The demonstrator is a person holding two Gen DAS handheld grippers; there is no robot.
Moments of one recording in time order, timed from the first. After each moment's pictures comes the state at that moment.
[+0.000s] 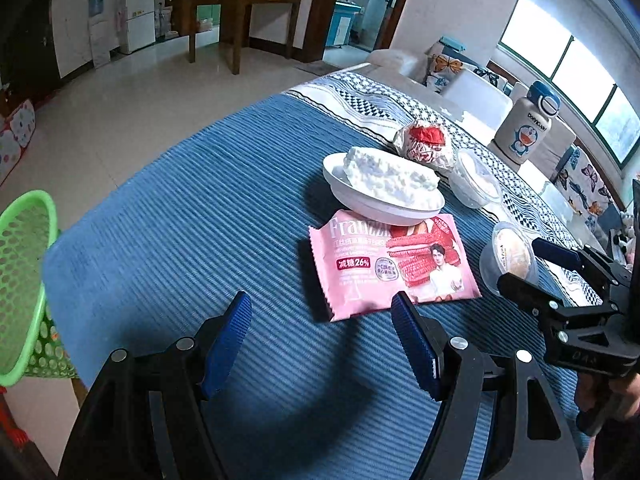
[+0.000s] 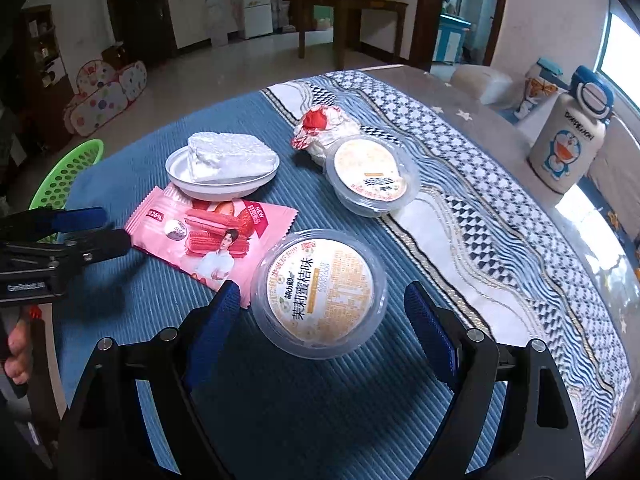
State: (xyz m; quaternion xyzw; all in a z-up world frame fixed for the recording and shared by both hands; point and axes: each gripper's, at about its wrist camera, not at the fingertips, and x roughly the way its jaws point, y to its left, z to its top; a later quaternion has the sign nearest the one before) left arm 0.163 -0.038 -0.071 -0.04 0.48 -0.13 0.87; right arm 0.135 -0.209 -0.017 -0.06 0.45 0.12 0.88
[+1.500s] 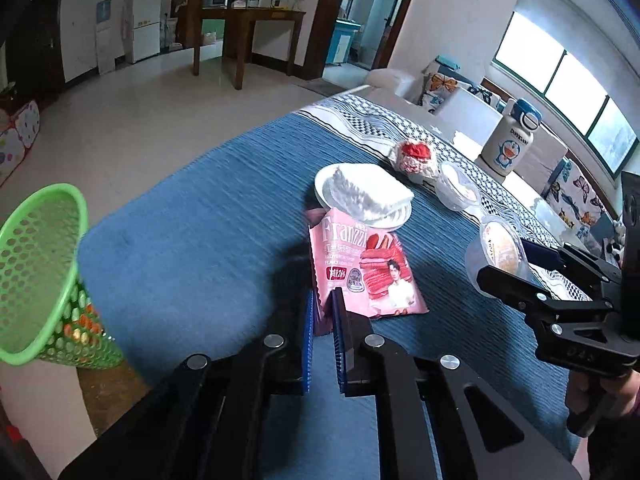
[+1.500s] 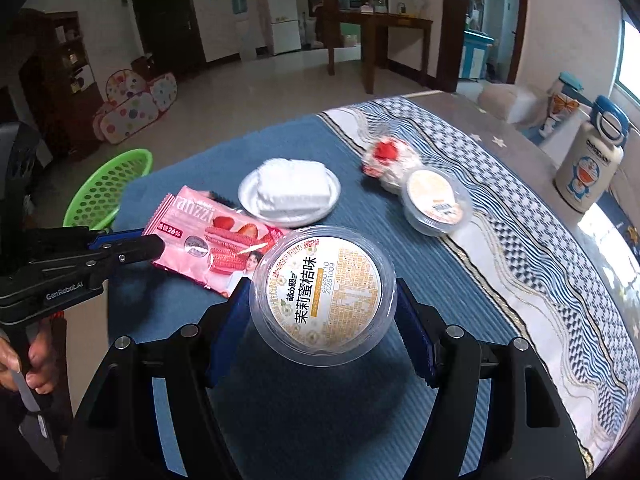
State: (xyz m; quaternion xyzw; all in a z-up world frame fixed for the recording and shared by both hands) left arm 0.117 -0.003 -0.041 -0.05 0.44 -0.13 0.89; right arm 0.103 -0.165 0.018 -0.04 0.42 0.18 0.89
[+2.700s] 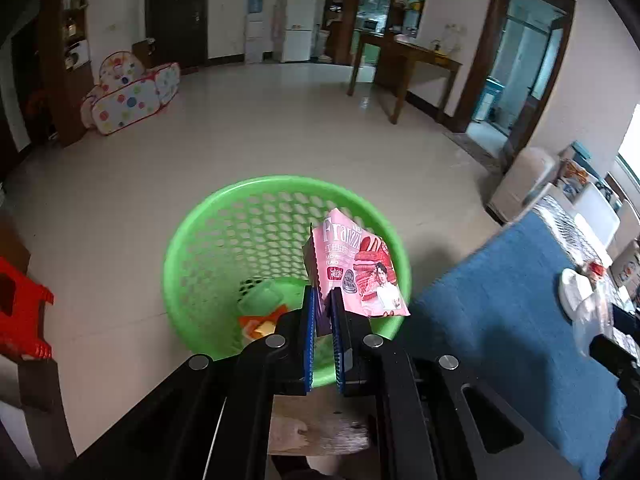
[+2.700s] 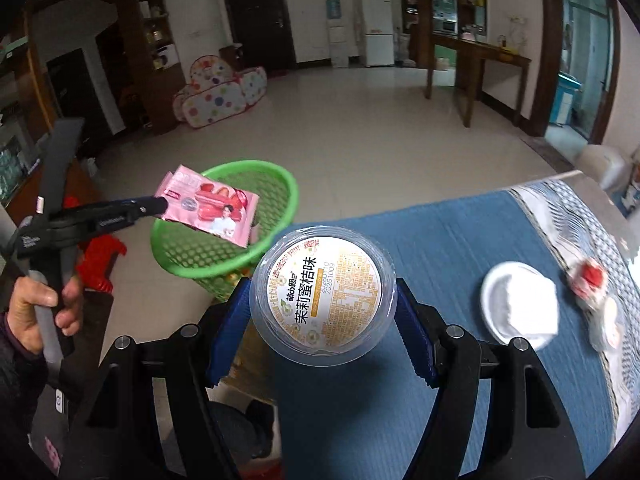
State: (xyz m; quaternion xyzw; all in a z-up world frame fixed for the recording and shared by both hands) left arm 0.100 0.279 -0.024 -0.12 0.41 0.12 0.90; right arm 0.118 0.043 0.043 -0.07 0.38 0.33 0.86
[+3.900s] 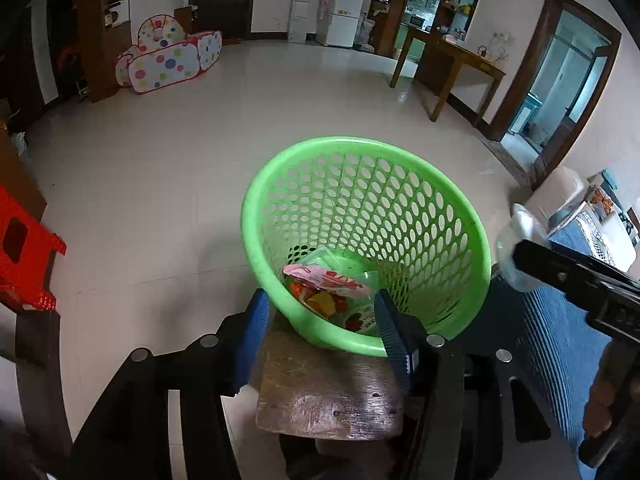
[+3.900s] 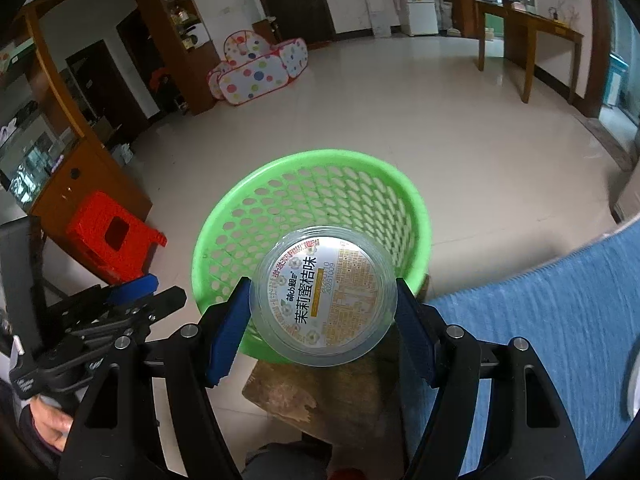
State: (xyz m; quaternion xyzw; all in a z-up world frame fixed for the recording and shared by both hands) left arm 0.060 0.341 -0.066 -0.17 0.42 0.17 0.87; right arm 0.162 0.203 0.012 -0.05 0.44 0.39 0.80
